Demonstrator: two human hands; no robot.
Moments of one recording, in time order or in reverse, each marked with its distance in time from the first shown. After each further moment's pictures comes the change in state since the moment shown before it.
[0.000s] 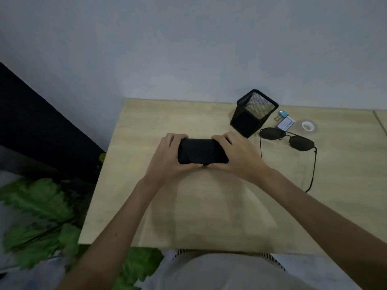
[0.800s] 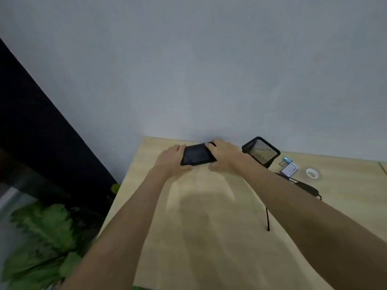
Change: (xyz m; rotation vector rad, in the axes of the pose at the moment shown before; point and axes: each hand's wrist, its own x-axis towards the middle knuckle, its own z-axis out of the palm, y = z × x) left_hand 0.096 -0.017 -0.038 0.391 -0.241 -0.208; right_hand 0.118 0.000 -0.036 -0.136 -0.243 -0.036
